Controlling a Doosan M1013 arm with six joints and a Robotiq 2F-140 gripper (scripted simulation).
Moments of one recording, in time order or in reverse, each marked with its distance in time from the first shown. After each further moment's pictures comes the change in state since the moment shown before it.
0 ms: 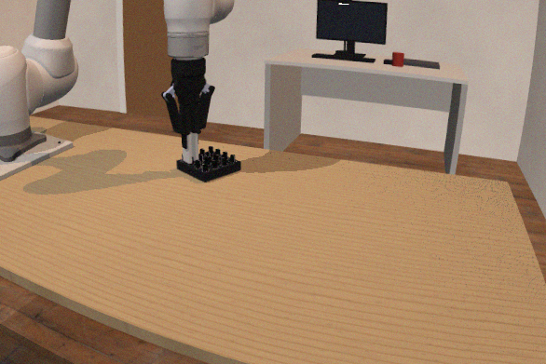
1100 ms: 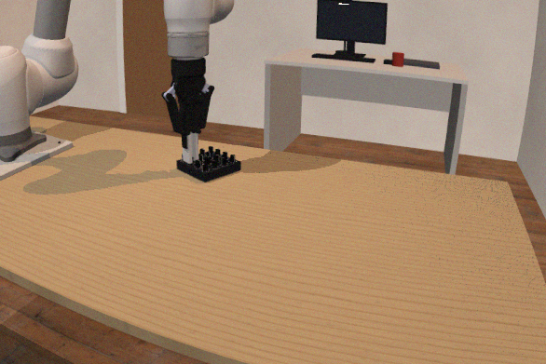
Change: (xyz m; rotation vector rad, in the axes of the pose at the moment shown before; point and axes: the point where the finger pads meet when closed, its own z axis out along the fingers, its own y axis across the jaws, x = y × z) arm 0.000 0.000 0.000 0.000 0.000 -0.036
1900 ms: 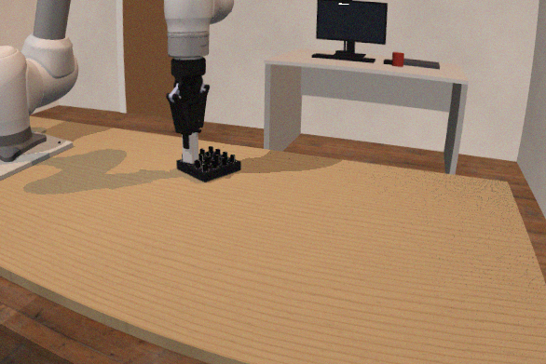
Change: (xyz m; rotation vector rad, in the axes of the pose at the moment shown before) arm 0.000 0.000 0.000 0.002 -0.001 -0.293
